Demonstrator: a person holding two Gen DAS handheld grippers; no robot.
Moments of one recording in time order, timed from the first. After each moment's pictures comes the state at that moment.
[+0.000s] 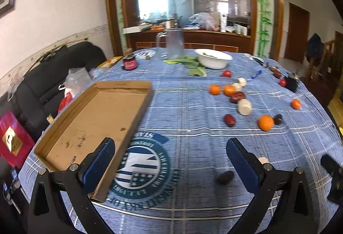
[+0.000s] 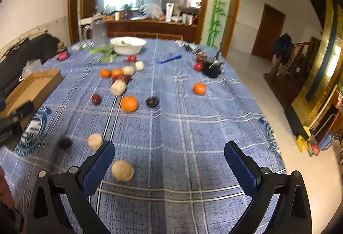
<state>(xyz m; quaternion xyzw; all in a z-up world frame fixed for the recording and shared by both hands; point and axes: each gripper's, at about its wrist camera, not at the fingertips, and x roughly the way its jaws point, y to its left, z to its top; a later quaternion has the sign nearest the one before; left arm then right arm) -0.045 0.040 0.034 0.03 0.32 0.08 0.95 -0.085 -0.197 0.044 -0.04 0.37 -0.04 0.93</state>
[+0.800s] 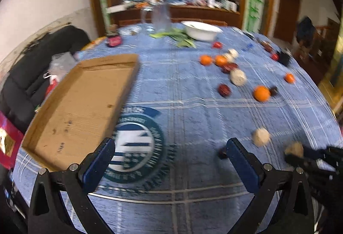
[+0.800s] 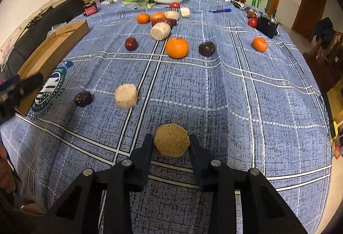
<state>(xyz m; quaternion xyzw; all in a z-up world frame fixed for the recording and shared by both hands) -0.041 0.038 0.009 0.04 0.40 0.00 0.91 -0.059 -0.171 -0.021 -0.02 0.49 0.08 0.87</state>
